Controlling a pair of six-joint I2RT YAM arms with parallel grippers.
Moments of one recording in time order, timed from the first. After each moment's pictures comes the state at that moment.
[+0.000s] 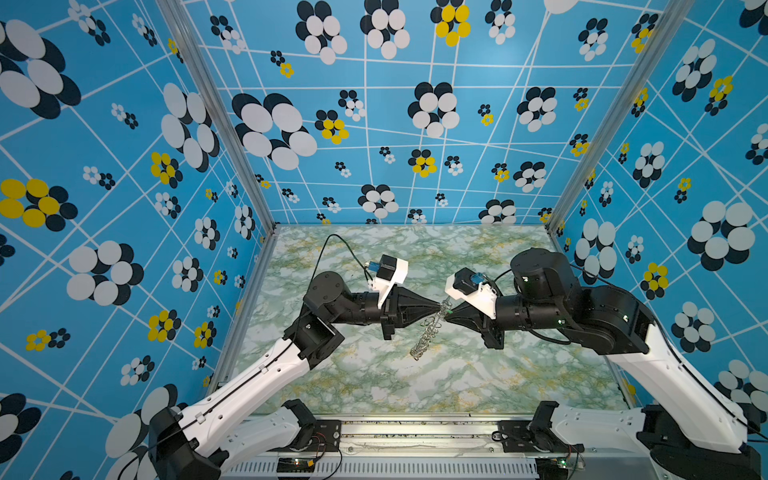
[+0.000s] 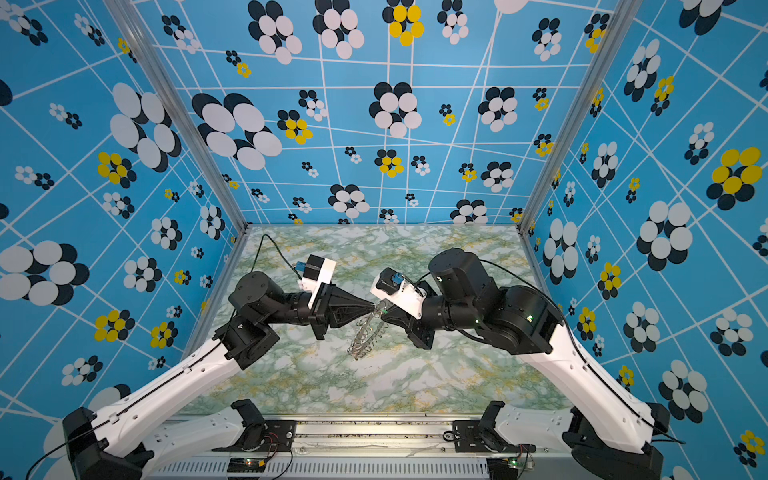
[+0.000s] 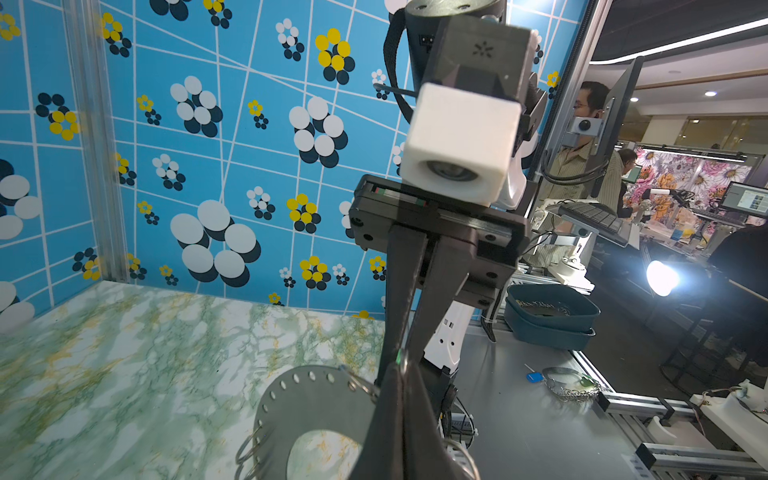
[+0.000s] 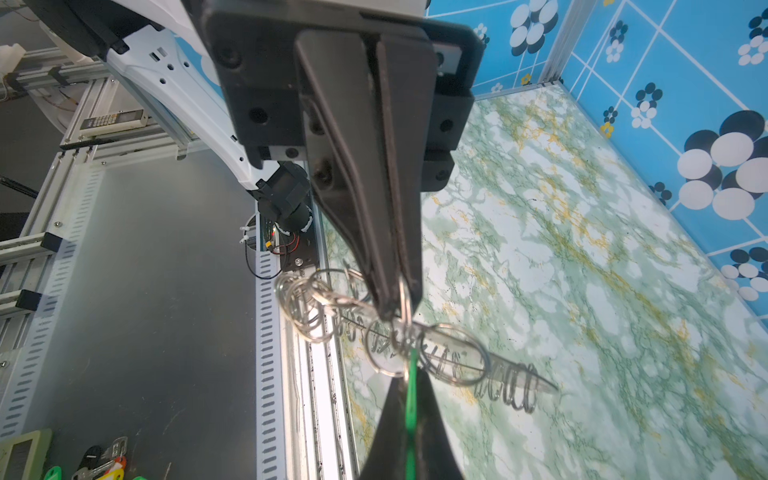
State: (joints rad) left arm -0.74 1.04 0.94 0.33 0.88 -0.37; right arm 0.92 1.16 1.64 -1.11 -0.28 -0.26
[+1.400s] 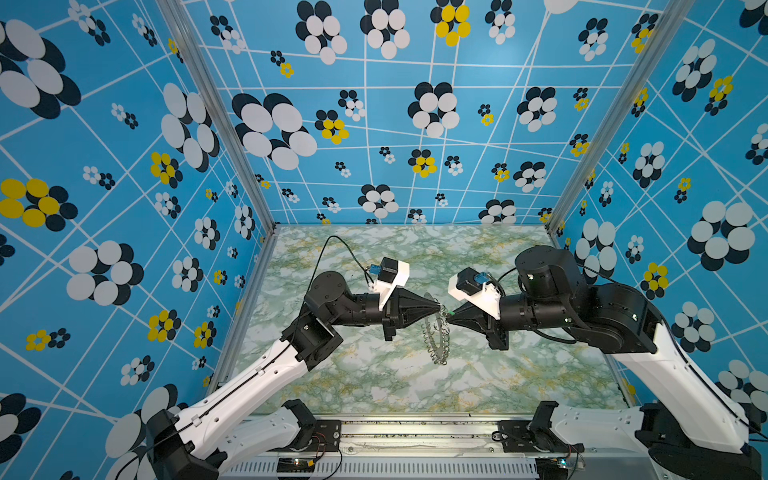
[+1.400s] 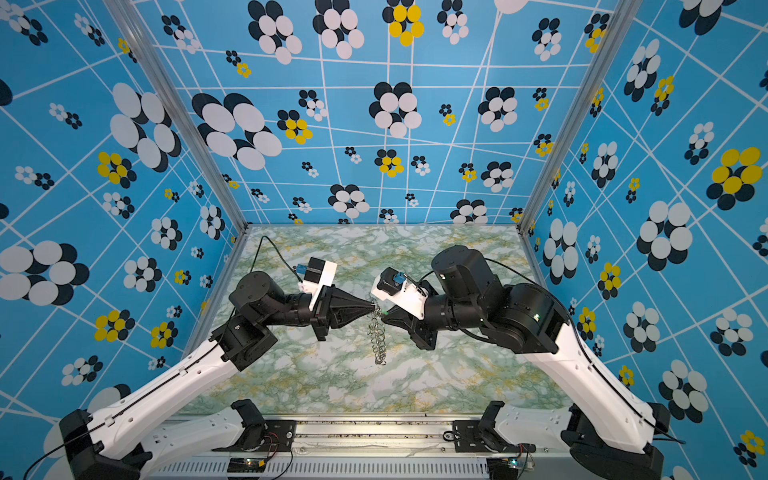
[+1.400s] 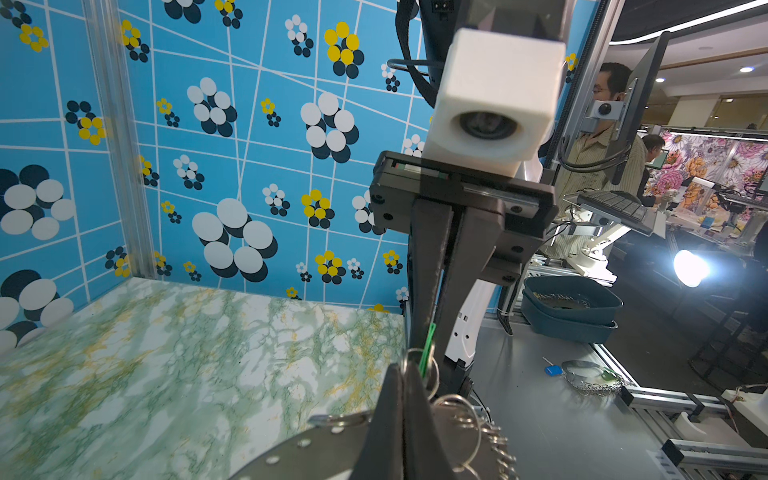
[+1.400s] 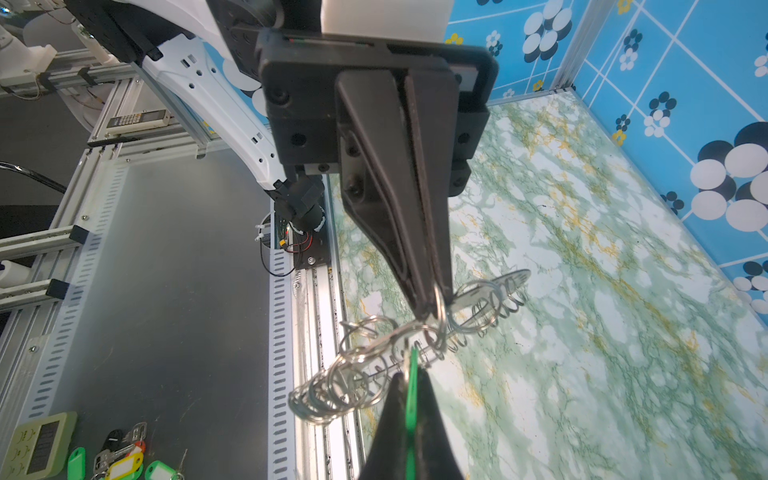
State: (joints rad) left arm -0.76 1.02 0.95 0.25 0.84 -0.29; right arm 0.92 1.17 1.70 -1.16 -0.31 -0.27
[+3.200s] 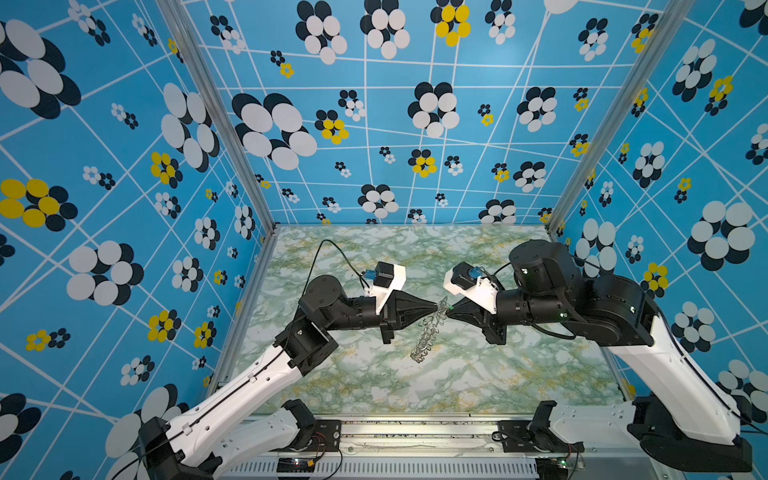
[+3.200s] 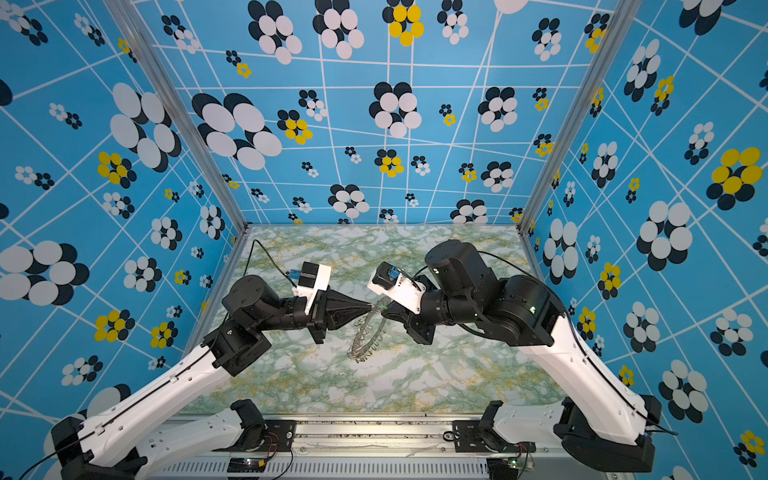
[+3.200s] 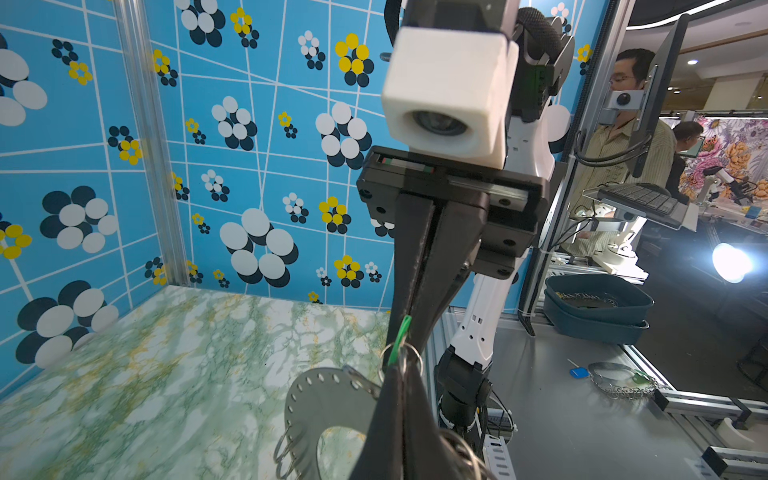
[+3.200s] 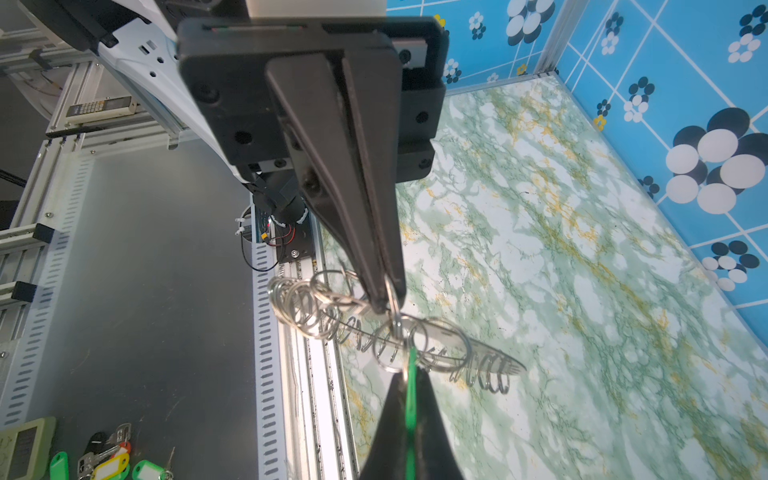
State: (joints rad) left arm -0.77 0.98 0.95 0.19 0.77 -0.22; right arm 0.93 1.23 1.79 -1.22 -0.25 -0.27
